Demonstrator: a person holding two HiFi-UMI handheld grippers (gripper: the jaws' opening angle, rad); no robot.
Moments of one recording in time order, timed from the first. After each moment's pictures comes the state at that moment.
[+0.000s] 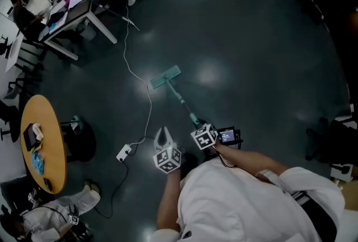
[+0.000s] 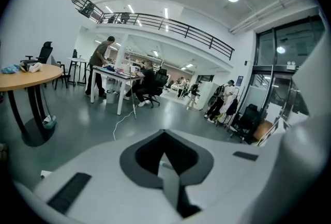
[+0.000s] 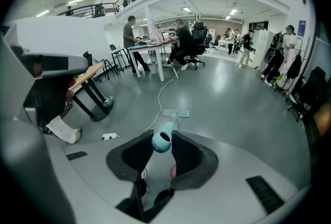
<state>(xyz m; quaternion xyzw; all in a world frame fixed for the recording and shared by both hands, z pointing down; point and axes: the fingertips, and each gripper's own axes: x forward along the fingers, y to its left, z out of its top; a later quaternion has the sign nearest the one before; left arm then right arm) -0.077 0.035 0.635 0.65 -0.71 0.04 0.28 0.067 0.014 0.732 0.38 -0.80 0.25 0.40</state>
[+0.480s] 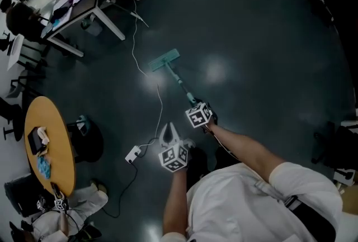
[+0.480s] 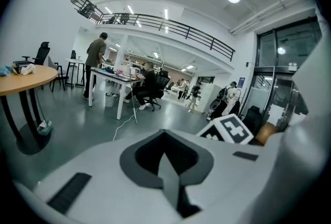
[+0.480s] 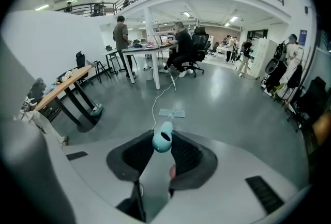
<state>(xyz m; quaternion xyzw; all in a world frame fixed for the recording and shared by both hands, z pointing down) -0.141 -0.043 0.630 0.65 -0.71 0.04 0.27 -0.045 -0.152 0.761 0.40 -0.80 0.22 0.39</state>
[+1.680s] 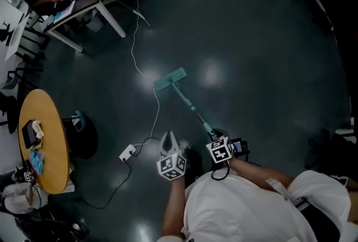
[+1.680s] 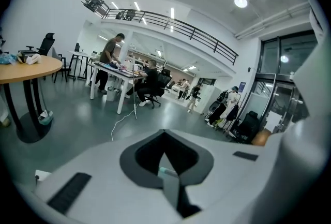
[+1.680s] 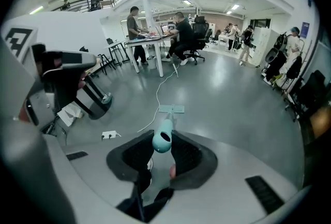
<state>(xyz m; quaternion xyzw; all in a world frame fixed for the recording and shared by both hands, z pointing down) -0.142 -0.003 0.641 0.64 -0.70 0.02 0.30 0.045 0.001 0.727 0.38 -0.78 0.26 0.43</state>
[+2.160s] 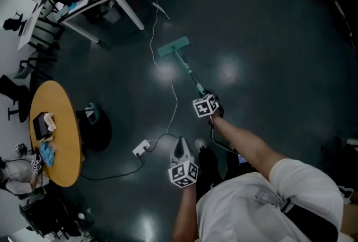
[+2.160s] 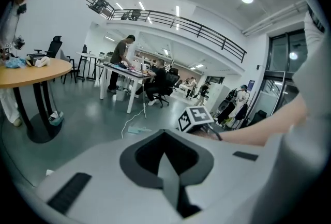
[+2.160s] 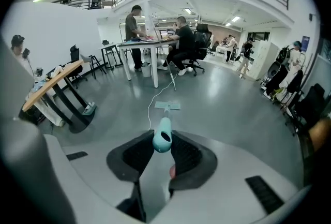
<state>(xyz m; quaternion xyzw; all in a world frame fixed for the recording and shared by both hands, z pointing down) -0.187 0.011 0.644 0.61 -0.73 0.03 0.32 -0.114 -0.213 0.806 0.42 -0.78 0.20 0.42</state>
